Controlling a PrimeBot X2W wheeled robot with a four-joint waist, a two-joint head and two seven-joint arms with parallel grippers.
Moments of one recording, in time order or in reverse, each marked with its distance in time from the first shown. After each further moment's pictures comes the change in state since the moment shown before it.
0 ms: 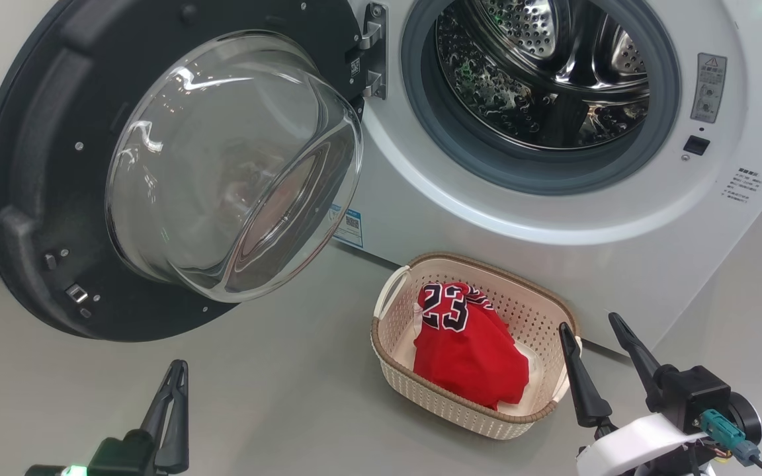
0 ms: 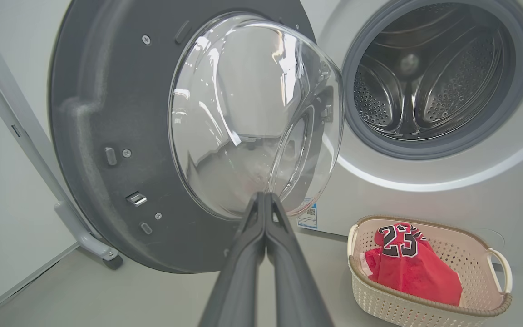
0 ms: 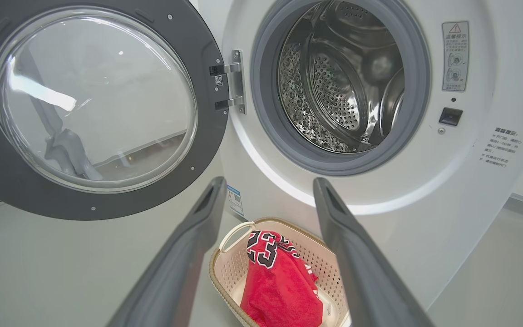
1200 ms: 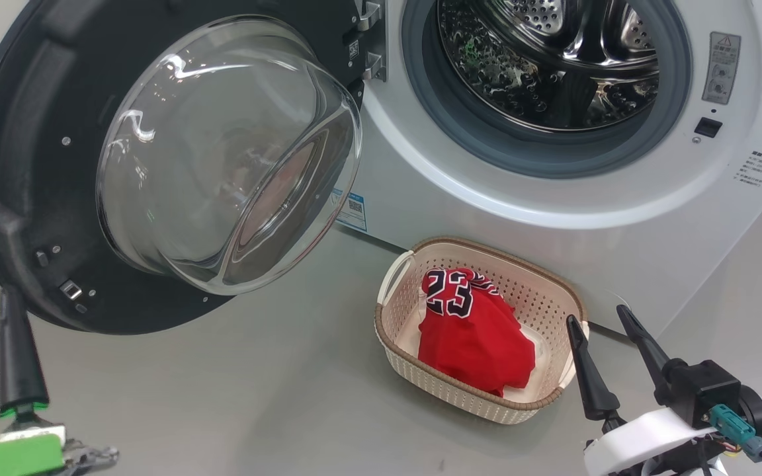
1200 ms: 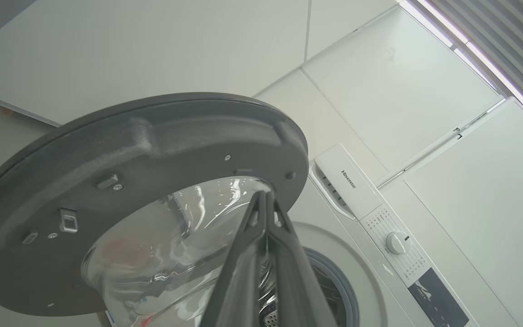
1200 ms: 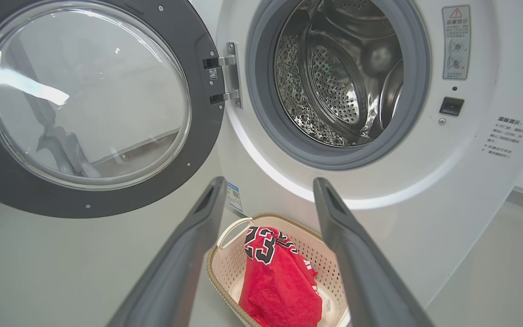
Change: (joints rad) left arm -0.063 -0.058 0.237 -0.231 -1.137 -0.172 -0.050; right arm -0.005 -0.013 -0.009 -0.017 0.000 -0.001 0.004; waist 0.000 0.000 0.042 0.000
